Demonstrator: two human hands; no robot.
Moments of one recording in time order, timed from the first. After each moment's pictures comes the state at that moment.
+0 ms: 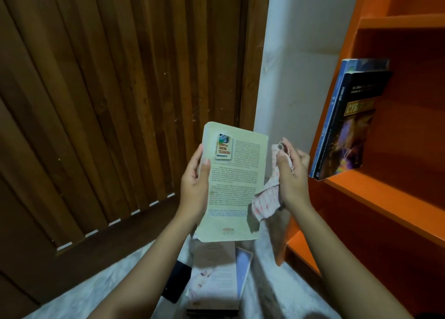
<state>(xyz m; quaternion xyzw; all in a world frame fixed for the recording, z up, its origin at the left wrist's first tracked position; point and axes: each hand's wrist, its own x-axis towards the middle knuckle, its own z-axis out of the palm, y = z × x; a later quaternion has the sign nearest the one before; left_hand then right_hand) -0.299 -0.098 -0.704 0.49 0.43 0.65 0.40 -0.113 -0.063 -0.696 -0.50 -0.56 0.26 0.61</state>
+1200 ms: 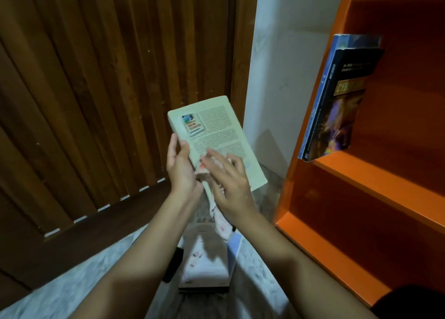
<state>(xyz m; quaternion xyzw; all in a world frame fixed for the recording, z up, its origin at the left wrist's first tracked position) -0.284 -0.087 -0.700 0.18 0.34 0.76 0.53 -0.185 -0.098 -0.742 -0.33 -0.77 -0.02 0.55</state>
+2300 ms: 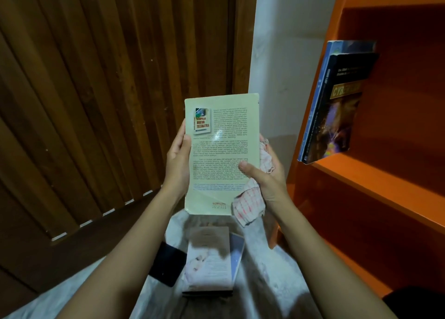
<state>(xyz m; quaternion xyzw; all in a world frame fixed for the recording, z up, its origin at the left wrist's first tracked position) -0.306 -0.084 -0.691 0.43 0.38 0.68 0.45 -0.123 -0.088 -0.718 -0.31 -0.54 0.50 0.60</state>
